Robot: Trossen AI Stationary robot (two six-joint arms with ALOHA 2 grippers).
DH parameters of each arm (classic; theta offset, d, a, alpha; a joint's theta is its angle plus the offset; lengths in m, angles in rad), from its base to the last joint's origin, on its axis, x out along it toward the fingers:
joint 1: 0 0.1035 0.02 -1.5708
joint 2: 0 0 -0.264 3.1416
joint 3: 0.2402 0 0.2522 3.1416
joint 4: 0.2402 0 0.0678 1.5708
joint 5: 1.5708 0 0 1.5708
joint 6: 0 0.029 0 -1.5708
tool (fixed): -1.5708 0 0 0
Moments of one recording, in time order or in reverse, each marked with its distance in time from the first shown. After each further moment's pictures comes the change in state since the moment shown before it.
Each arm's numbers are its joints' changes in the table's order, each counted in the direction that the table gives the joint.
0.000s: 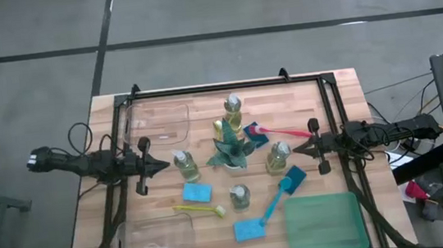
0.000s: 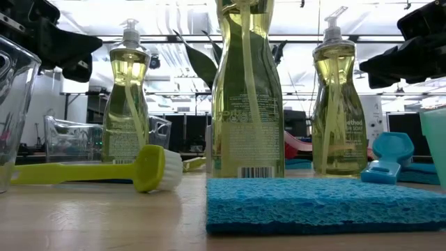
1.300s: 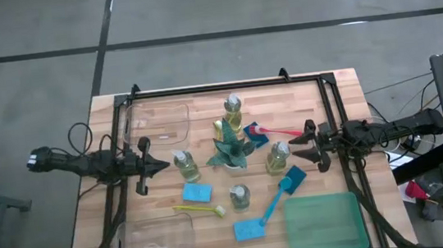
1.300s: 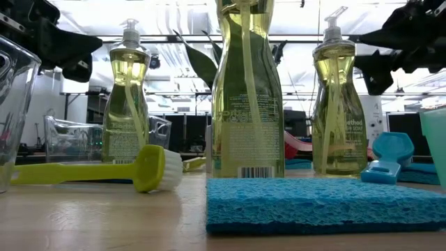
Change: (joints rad) left arm 0.000 0.000 0.000 0.000 0.000 0.000; right arm 0.008 0.166 0.000 -0.261 -0.033 0.425
